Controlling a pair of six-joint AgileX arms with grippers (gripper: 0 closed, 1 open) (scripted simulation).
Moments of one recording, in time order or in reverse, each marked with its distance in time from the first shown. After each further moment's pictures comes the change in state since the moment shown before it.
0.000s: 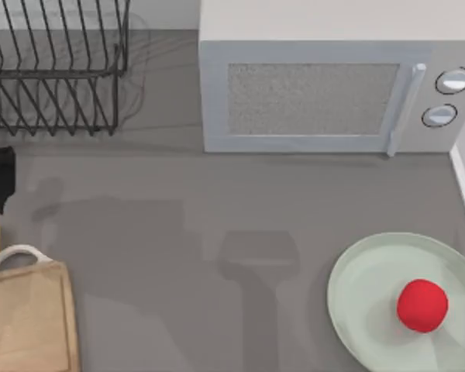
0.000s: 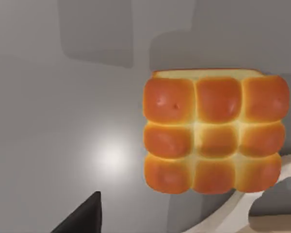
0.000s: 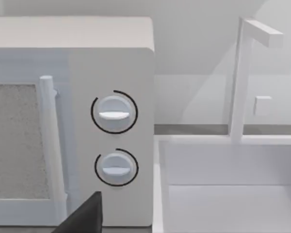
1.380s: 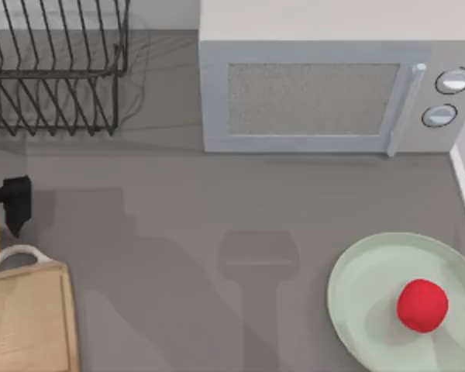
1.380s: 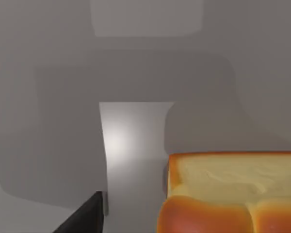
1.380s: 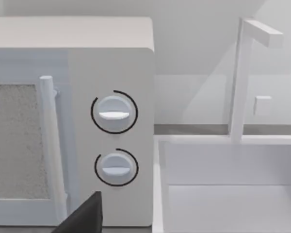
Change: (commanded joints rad) left arm 0.008 0.202 -0.074 0.218 0.000 0.001; right arm 0.000 0.000 0.000 0.000 0.000 0.000
